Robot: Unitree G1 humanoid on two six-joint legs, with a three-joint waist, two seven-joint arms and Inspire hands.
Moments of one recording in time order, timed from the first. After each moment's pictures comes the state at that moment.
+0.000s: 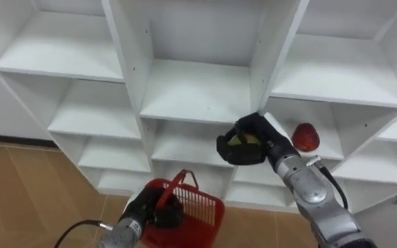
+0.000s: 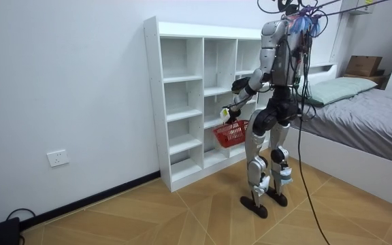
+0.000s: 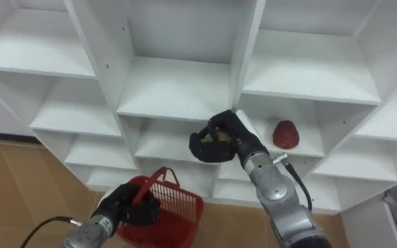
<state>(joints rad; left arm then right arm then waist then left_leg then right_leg) -0.07 0.14 -0.24 0.80 0.03 -0.05 -0.03 -0.17 -0.25 0.28 0.44 -0.06 -0.11 0.05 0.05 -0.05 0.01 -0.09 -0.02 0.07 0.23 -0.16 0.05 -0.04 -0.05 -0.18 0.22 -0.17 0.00</state>
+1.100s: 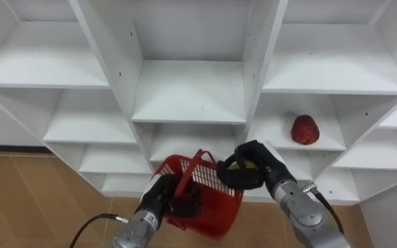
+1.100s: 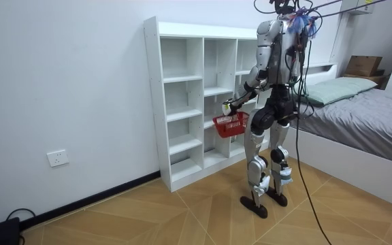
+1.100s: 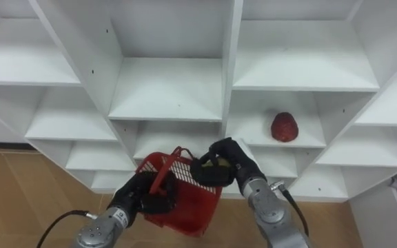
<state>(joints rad) -0.07 0.09 -0.32 0.75 -0.13 -0.11 -0.02 -0.11 -0.21 0.29 0.58 -0.04 -0.12 0.05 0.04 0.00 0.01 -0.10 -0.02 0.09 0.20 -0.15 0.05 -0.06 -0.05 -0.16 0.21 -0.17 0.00</state>
